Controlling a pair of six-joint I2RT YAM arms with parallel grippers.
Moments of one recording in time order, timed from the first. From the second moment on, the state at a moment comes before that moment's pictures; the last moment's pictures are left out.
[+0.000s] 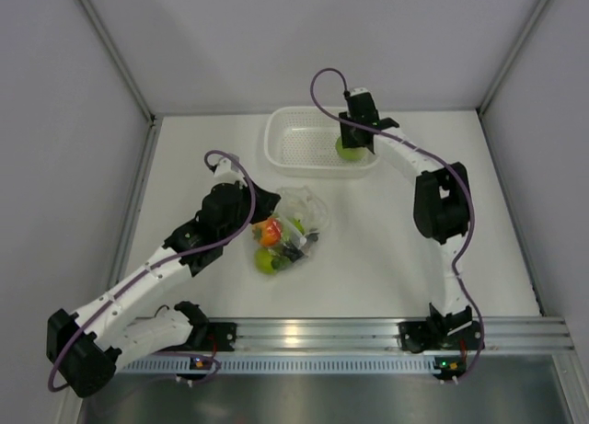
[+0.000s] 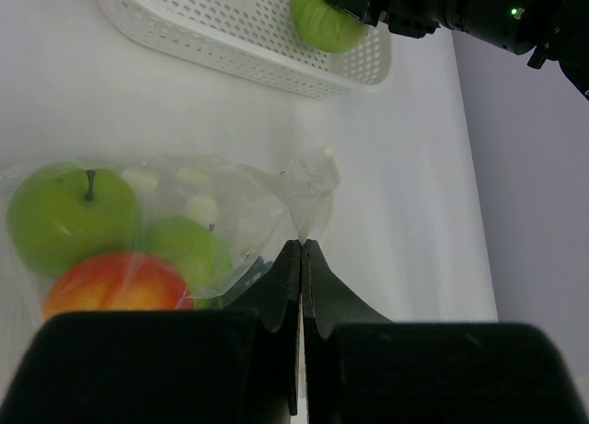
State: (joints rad) left arm -0.68 0.97 0.79 -0.16 -0.21 -0.84; right arm 0.40 2.17 1.86 -0.42 0.21 0.12
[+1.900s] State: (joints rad) left arm -0.68 1.02 0.89 -0.16 -0.15 -1.06; right arm 0.84 1.35 0.97 0.02 -0.09 0.53
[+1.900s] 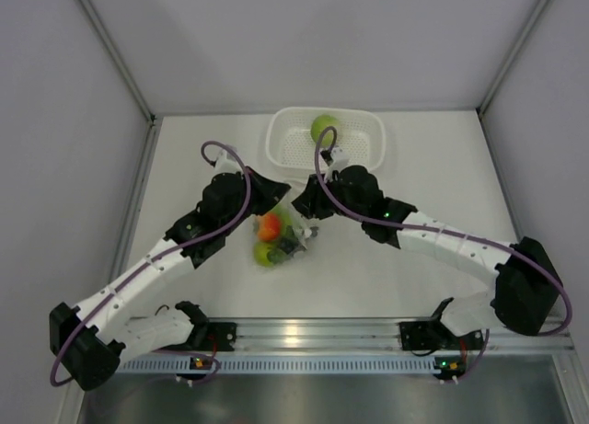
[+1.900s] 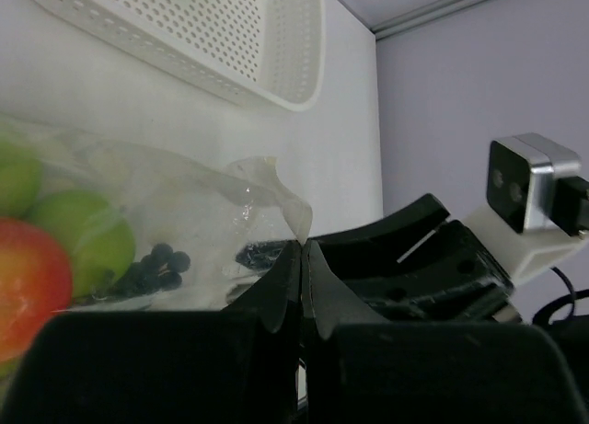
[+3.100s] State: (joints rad) left arm -0.68 0.95 0.72 -0.10 -0.15 -1.06; right arm 0.93 1.90 1.04 0.30 0.07 0.59
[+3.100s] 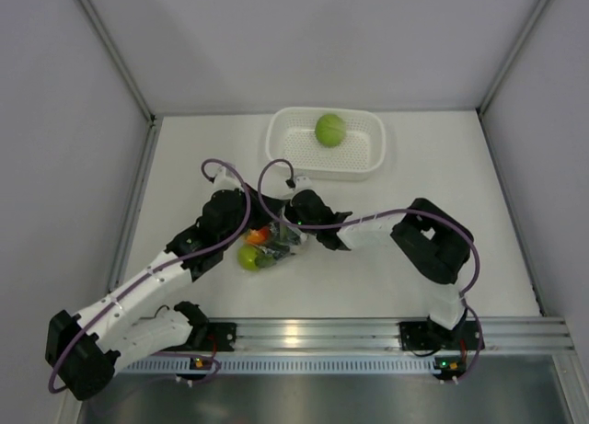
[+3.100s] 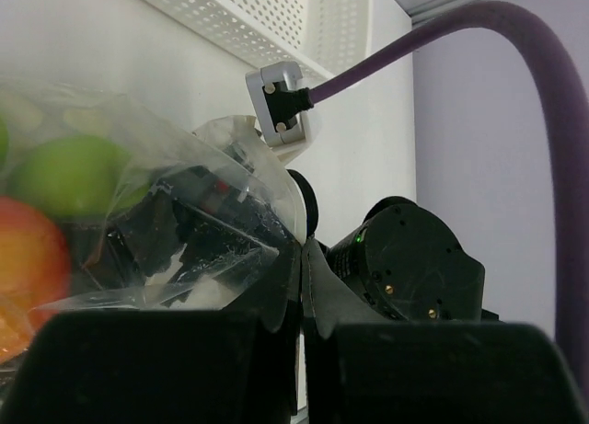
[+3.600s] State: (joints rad) left arm -0.68 0.93 0.70 -0.11 -0.18 -1.04; right arm 0.93 1.90 1.03 0.29 0.10 0.57
